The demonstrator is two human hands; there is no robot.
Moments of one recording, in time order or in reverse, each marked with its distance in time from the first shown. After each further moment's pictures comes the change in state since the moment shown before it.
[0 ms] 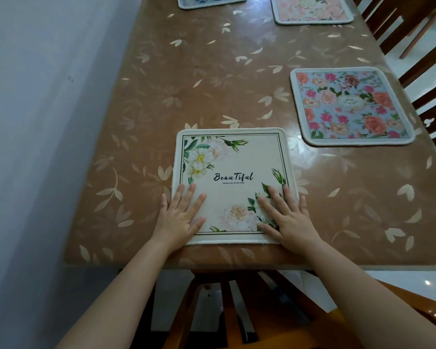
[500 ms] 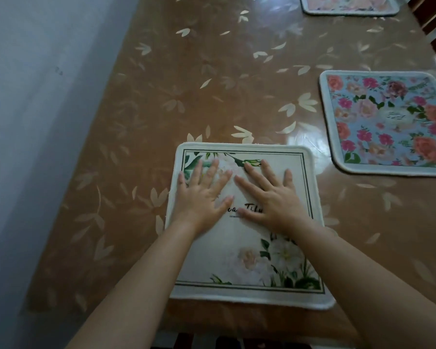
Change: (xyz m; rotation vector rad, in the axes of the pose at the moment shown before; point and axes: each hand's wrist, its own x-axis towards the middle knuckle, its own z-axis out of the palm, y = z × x) left_hand 0.121 0.011 -0.017 -0.036 0.164 -0.056; right_hand 0.140 -0.011 -0.033 -0.041 0.114 -0.211
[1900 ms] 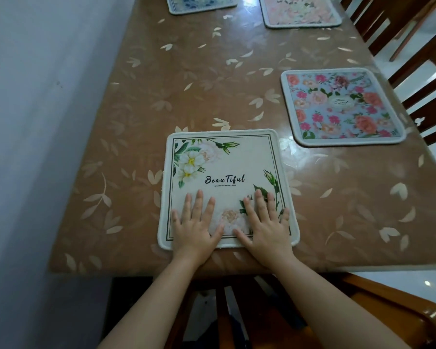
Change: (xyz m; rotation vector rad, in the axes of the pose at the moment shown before) left_hand -0.126 0.050 0.016 -0.012 -0.055 -0.111; right_hand -0.134 -0.067 0.038 0.094 0.077 0.360
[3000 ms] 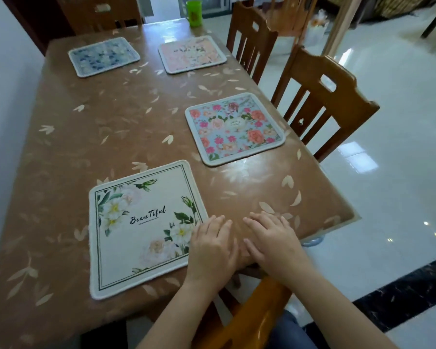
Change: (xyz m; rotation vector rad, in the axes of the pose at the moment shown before) left_hand -0.039 0.201 -0.079 -0.187 0.313 0.497; right_hand -0.114 0.107 -0.142 0.141 0.125 0.140
